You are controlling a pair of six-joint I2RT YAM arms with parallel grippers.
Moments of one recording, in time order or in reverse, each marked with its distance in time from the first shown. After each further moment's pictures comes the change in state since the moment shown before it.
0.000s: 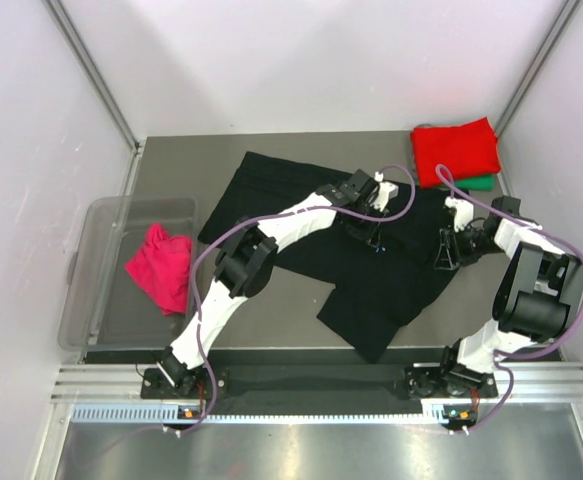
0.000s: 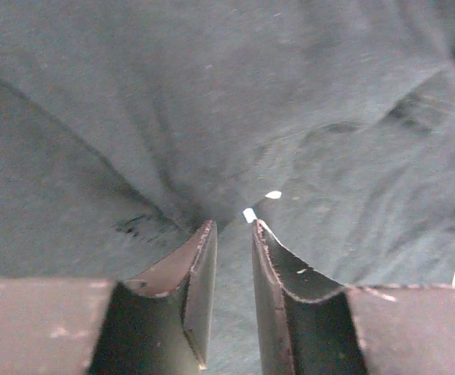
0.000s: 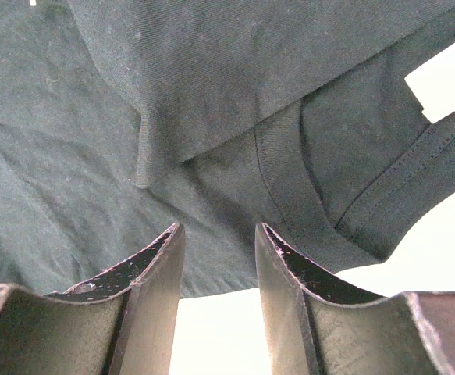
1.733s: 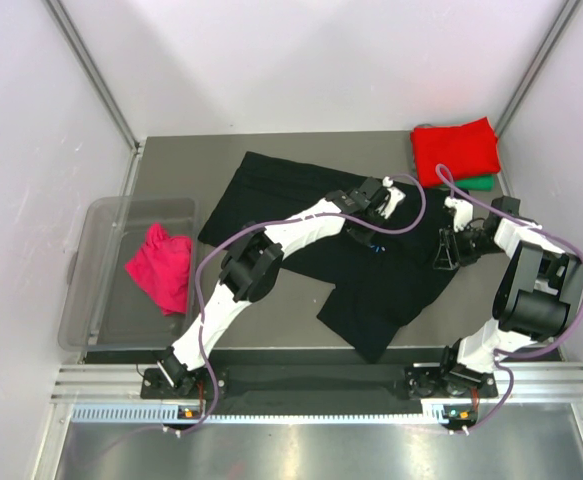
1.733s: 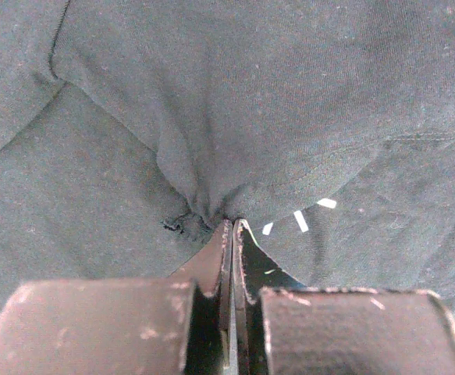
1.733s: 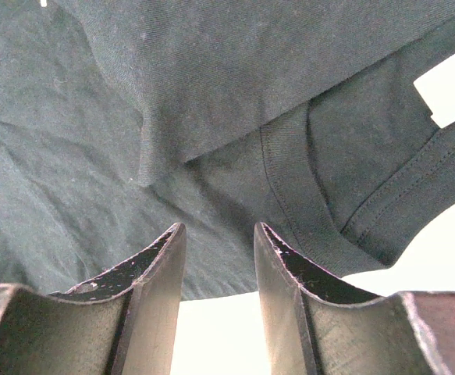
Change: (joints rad) left arm -0.051 0.017 0.031 -0.047 -0.280 0.131; right arm 0.000 0.006 0.002 -0.003 -0.018 -0.003
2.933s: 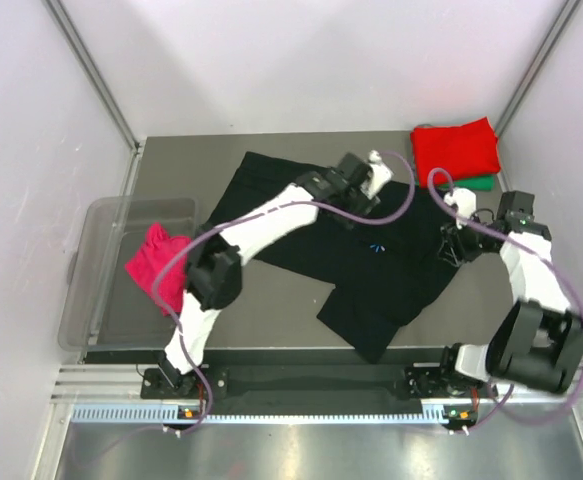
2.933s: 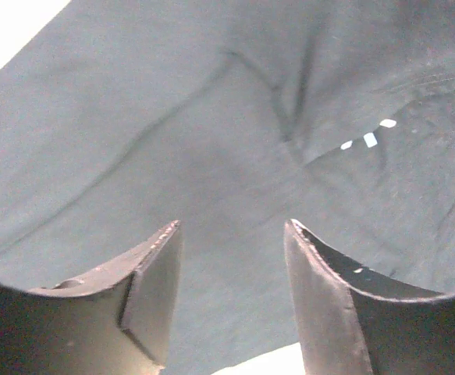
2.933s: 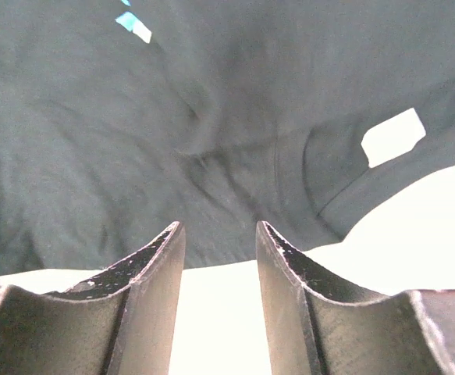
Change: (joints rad) left arm 0.024 -0.300 -0.158 -0.048 -0.163 0.181; right arm 0.023 -0.273 -0.011 -0.083 -0.042 -0.153
